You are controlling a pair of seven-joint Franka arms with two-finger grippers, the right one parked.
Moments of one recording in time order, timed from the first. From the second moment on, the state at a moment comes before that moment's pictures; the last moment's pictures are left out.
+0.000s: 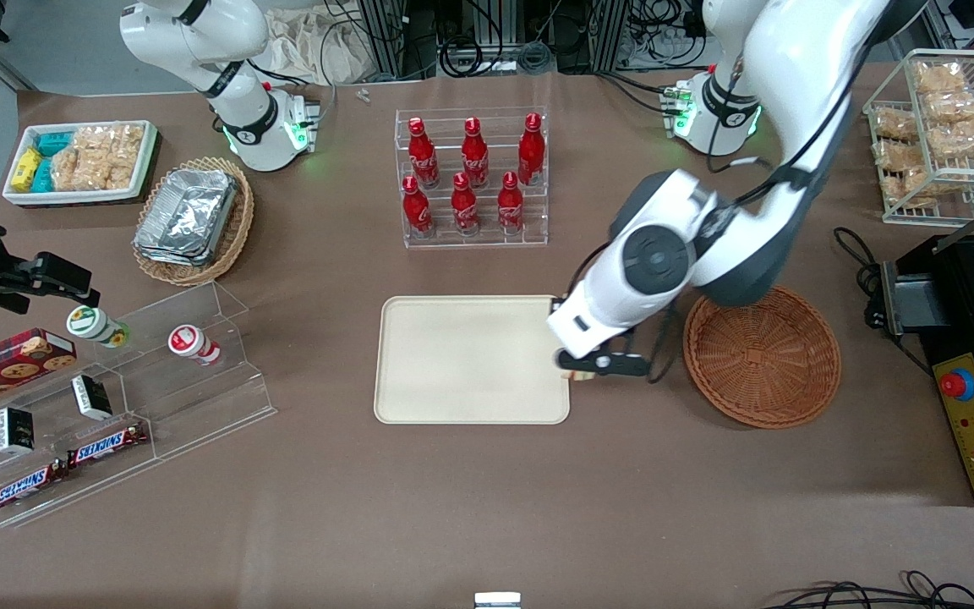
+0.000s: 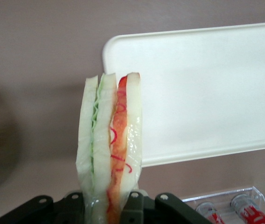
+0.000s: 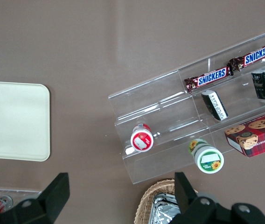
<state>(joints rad) -0.19 0.58 -0.50 -1.47 0.09 1.91 -0.53</state>
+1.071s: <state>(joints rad) -0.27 0.78 -0.49 -1.50 0.26 2.09 -0.65</state>
